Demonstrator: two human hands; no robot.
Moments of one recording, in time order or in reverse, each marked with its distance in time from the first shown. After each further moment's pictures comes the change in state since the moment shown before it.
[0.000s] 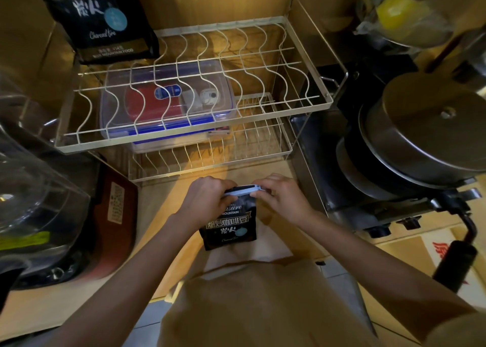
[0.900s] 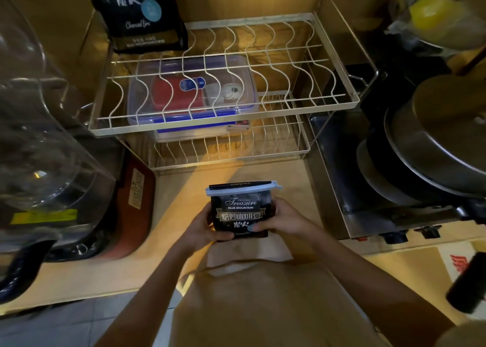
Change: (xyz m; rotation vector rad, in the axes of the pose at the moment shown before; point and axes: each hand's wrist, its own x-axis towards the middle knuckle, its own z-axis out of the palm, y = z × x) left_hand -0.073 -0.034 0.065 -1.137 -0.133 -0.563; right_hand -0.017 0.017 0.055 0.746 -0.433 0.531
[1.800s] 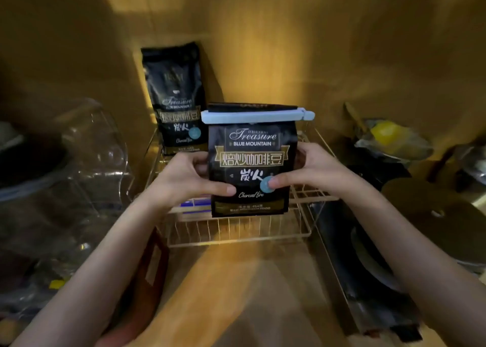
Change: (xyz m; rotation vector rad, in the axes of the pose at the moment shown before) left_hand -0.088 0.268 -0.072 0.259 0.176 0.554; right_hand -0.097 -0.275 -0.056 -0.283 0.091 -0.555
